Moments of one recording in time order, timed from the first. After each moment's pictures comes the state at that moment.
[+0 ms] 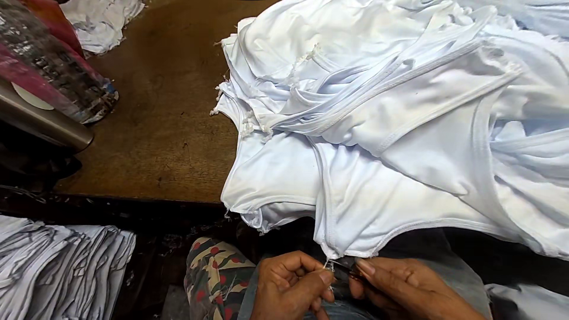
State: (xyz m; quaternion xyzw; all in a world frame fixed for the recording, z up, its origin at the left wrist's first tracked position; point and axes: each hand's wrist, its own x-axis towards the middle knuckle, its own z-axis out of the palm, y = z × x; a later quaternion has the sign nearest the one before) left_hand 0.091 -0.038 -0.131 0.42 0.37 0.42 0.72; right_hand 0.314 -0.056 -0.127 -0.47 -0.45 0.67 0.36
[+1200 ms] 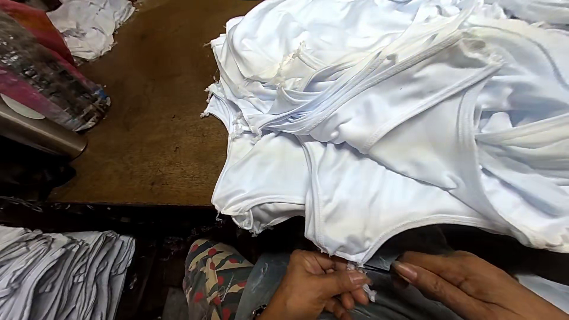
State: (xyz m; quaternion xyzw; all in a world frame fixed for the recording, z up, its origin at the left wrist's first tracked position) left_hand 0.126 -0.024 -0.143 0.31 0.35 0.26 0.85; right_hand 0.385 -0.055 -0.123 -0.51 -0.70 0.45 0.21
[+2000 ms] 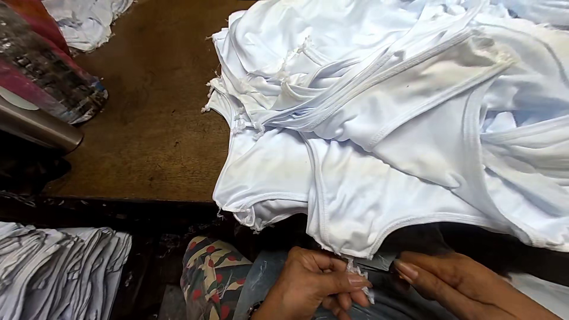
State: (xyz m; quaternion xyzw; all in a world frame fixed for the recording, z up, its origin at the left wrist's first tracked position) left_hand 0.119 -0.021 -0.144 0.32 0.34 0.24 0.85; right_hand 0.383 -0.059 -0.129 -0.52 -0.69 0.46 0.21
